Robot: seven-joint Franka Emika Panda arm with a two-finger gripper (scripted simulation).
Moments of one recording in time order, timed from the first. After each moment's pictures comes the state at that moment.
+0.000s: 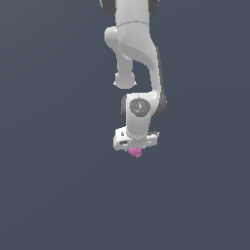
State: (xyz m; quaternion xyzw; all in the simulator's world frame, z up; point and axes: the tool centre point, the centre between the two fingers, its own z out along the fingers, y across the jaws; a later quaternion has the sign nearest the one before) arm 0.003 0.047 0.040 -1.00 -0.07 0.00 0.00
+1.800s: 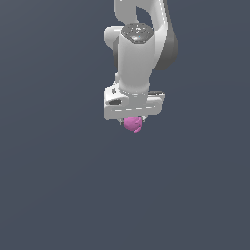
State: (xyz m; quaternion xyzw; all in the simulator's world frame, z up) arm -0.012 0.026 0.235 -1.00 -0.07 0.00 0.00
